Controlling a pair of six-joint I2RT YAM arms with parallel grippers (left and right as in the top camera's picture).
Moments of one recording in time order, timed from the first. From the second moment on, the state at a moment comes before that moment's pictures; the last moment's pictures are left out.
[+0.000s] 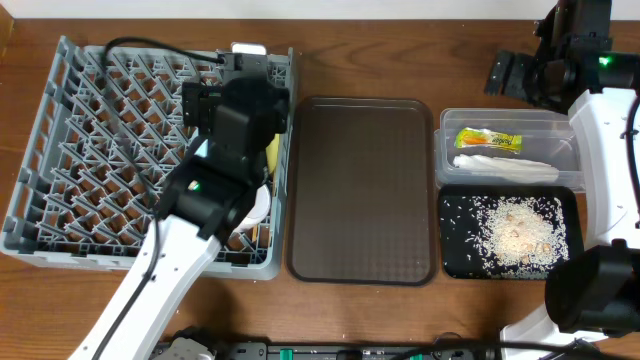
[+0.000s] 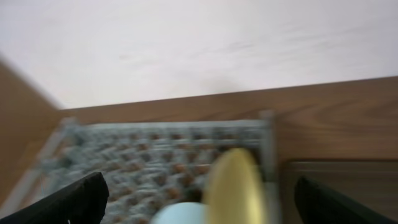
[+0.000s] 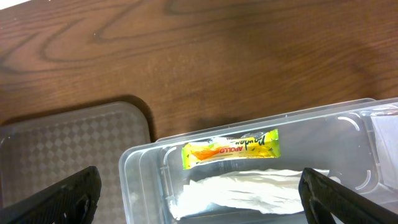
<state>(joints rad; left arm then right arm) -0.46 1.26 1.23 -0.45 -0.55 -0.05 -0.07 1.79 1.75 -0.99 -0.03 0.23</state>
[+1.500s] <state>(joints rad) -0.46 1.27 1.23 -0.76 -0.27 -0.20 0.02 0.87 1.51 -0.39 0.11 0.06</state>
